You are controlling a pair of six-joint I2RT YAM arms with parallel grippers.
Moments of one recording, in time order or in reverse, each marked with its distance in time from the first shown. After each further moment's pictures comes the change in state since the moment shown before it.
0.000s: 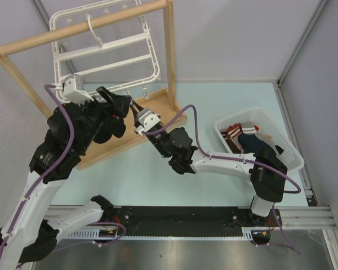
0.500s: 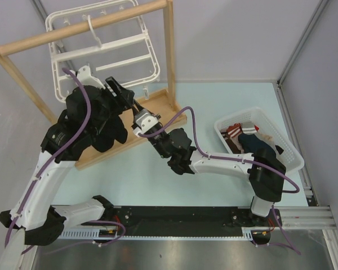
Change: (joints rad) left arm 0.000 0.183 0.148 -0.122 -0.063 -0.023; right arm 0.010 0.015 0.007 0.027 0.032 -0.092
